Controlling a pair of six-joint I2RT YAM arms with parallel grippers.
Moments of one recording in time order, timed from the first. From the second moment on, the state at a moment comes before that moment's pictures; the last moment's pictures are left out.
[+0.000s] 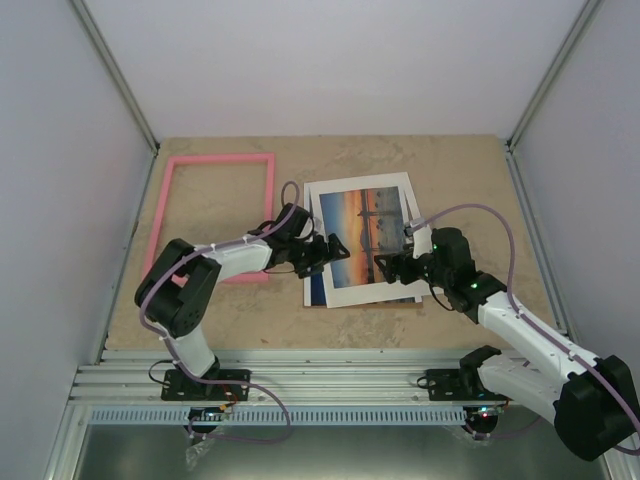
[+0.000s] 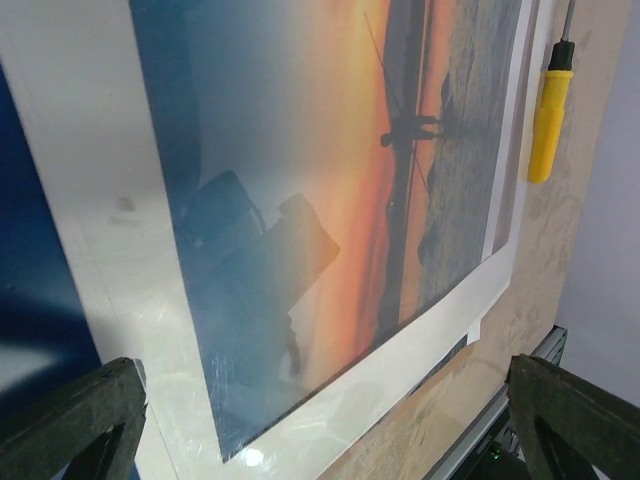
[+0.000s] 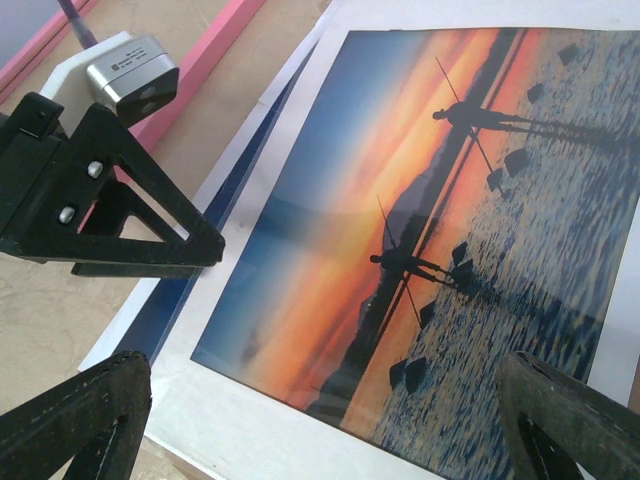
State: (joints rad) left arm -0.58 1.72 0.91 -0.08 0.53 -0.87; right arm 0.48 0.99 0.53 -0.13 -0.21 0.20
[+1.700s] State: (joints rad) left arm -0.56 1.44 0.66 -0.27 0.53 -0.85; right arm 0.60 1.11 0.53 -0.12 -0.20 0.28
